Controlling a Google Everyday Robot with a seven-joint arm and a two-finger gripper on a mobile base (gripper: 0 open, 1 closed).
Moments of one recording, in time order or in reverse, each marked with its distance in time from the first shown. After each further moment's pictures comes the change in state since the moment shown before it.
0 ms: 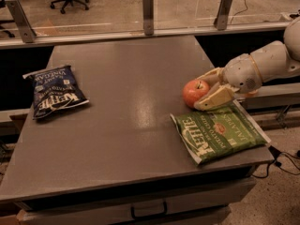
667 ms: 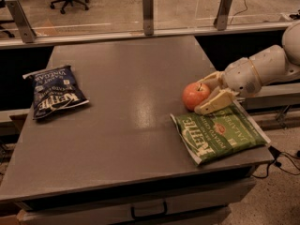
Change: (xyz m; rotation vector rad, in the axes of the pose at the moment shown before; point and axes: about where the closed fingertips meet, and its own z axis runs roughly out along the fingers) arm 0.009 0.006 0.004 -0.019 -0.002 -0.004
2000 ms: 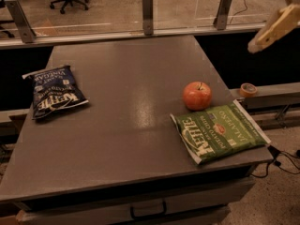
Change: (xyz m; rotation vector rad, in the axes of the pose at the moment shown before) arm -0.128 -0.047 -0.178 0.383 0.015 -0.227
